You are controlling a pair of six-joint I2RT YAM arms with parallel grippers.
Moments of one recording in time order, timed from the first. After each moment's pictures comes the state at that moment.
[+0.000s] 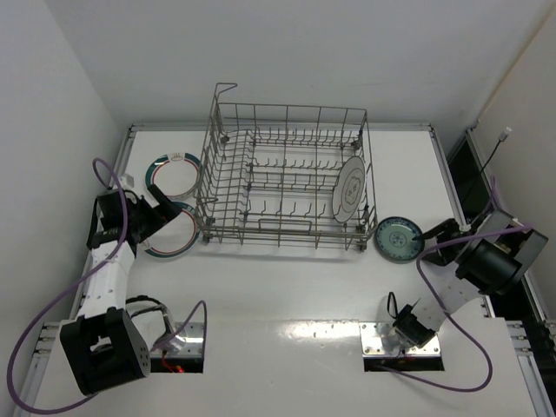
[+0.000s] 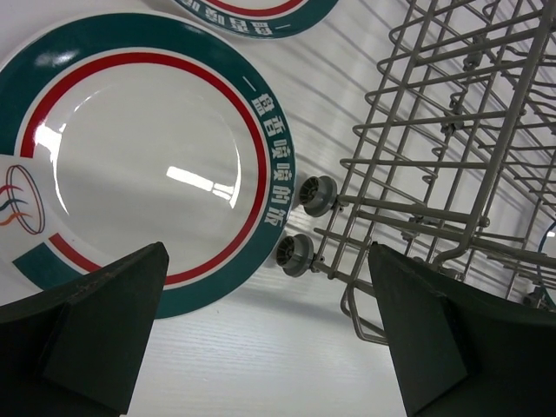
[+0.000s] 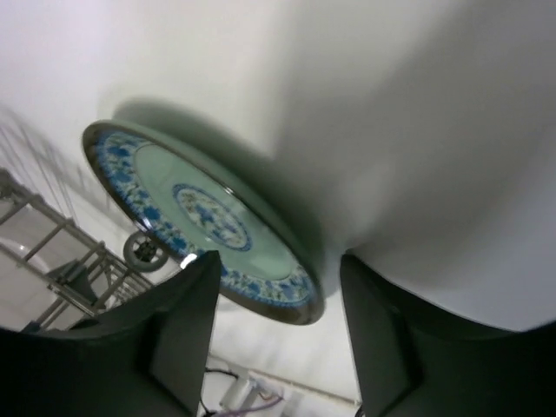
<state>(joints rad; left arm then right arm) 0.32 1.02 0.67 -0.33 0.31 -0.43 -0.81 1.77 0.86 -0.57 -0.56 0.29</state>
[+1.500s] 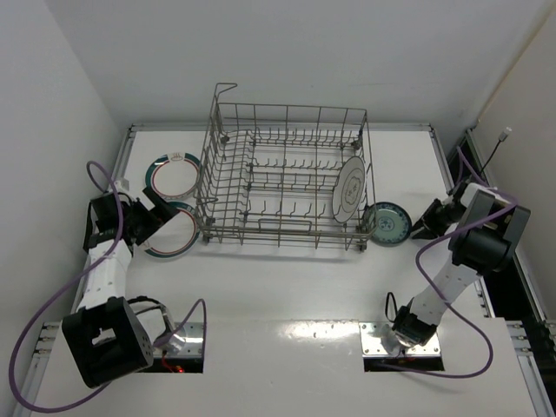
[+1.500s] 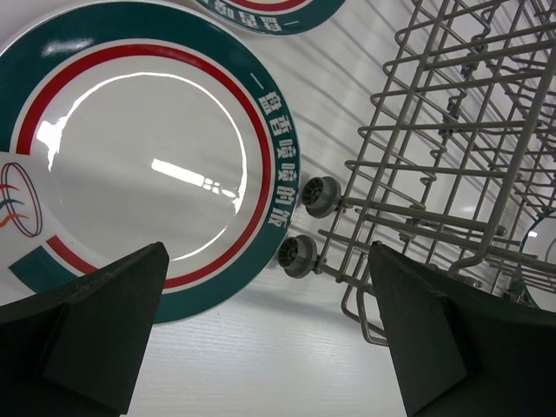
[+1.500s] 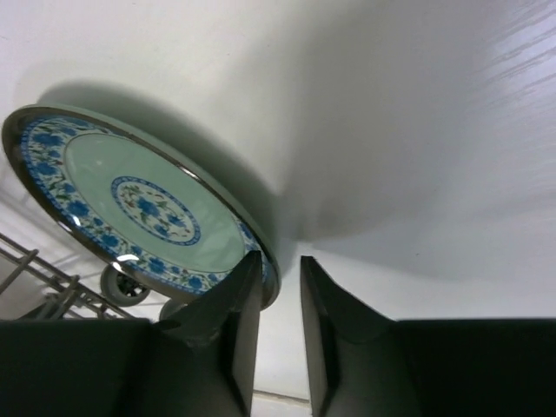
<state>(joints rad) 0.40 1.07 0.65 -0.30 0.41 -0.43 -0.55 1.91 1.14 -0.71 -0.37 0.24</state>
